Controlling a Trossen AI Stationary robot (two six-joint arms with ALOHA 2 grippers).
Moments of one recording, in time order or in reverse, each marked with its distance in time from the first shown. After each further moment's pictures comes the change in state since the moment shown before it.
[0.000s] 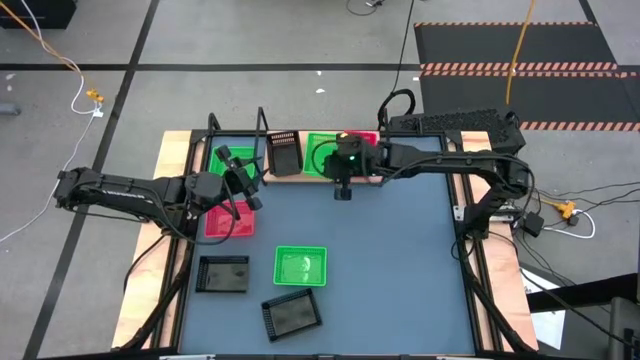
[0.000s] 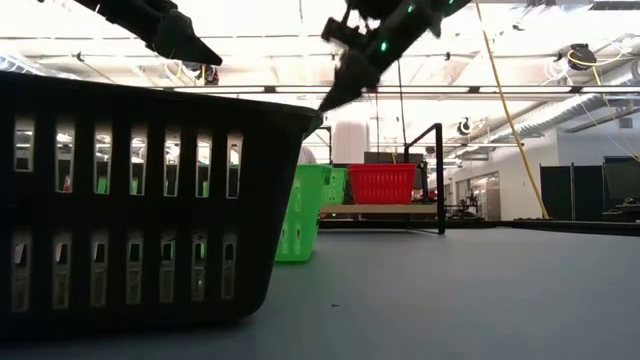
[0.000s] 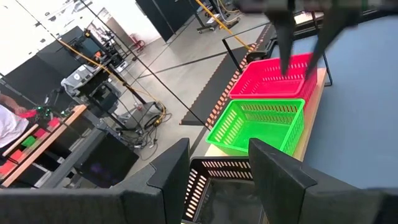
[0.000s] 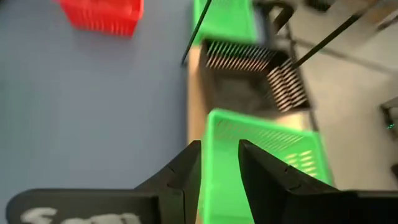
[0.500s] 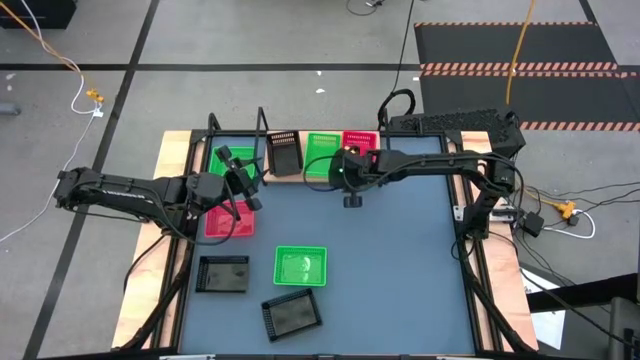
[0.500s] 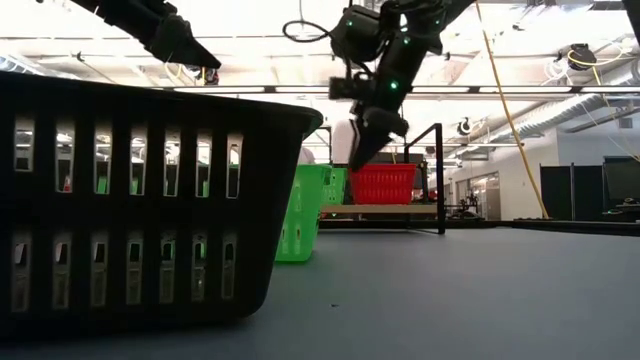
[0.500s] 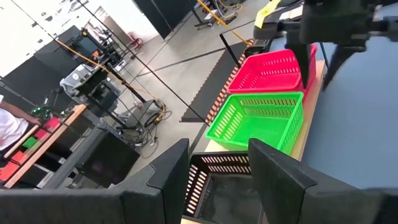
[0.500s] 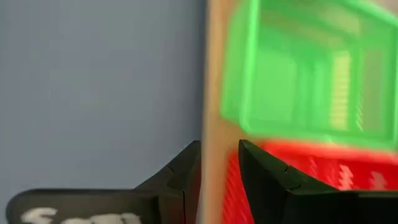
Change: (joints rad) left arm 0.000 0.000 0.000 -0.027 0.001 0.005; right arm 0.005 0.094 -0.001 -0.271 0.139 0.004
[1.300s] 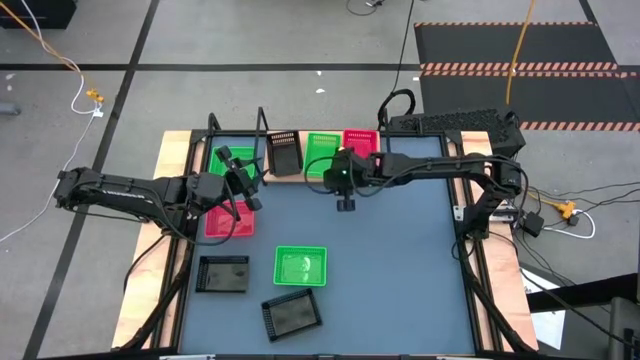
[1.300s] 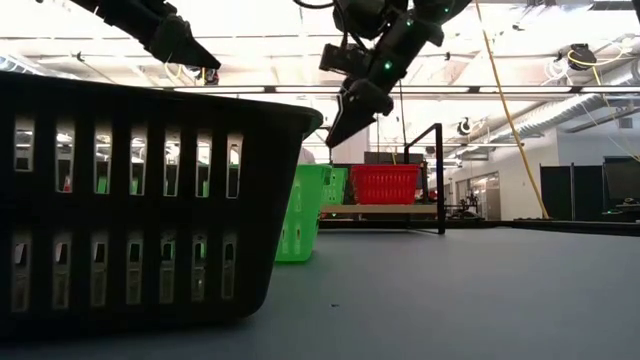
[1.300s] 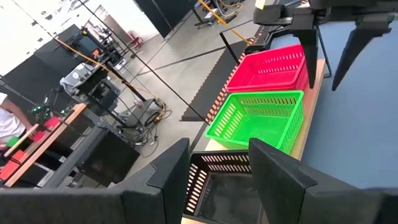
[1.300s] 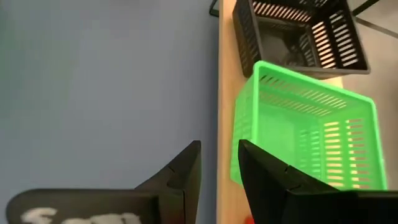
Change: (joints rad) left arm 0.000 0.000 0.000 -0.003 0.000 -0.005; right arm 0.047 -0.045 -0.027 0.181 -0.087 0.009
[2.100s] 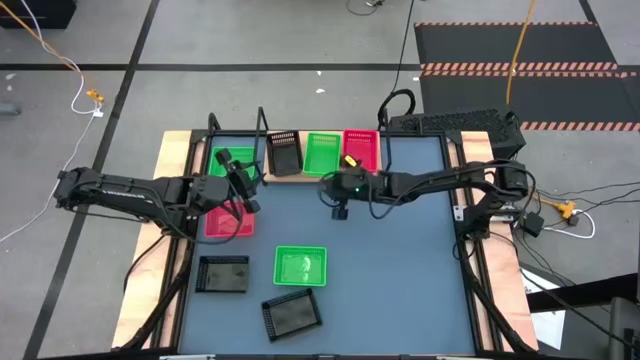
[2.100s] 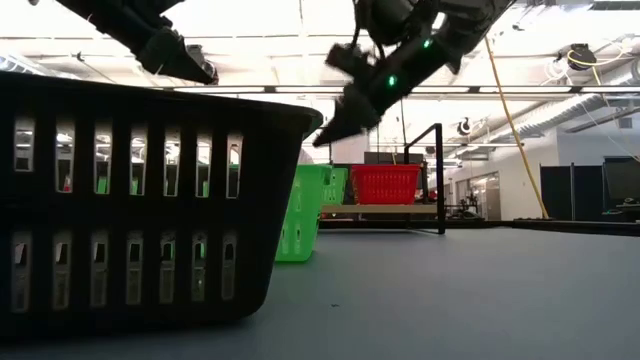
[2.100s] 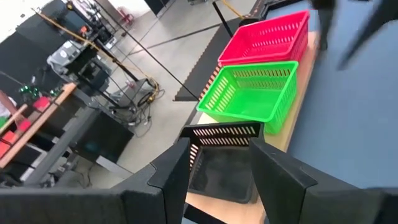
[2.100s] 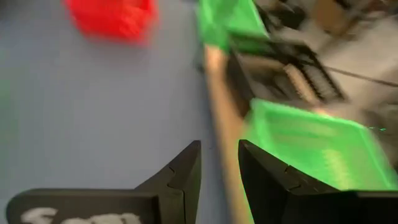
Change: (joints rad) left arm 0.000 0.000 0.000 -0.137 0.001 -0.113; right arm 0.080 -0.046 -0.268 0.514 0.087 0.109
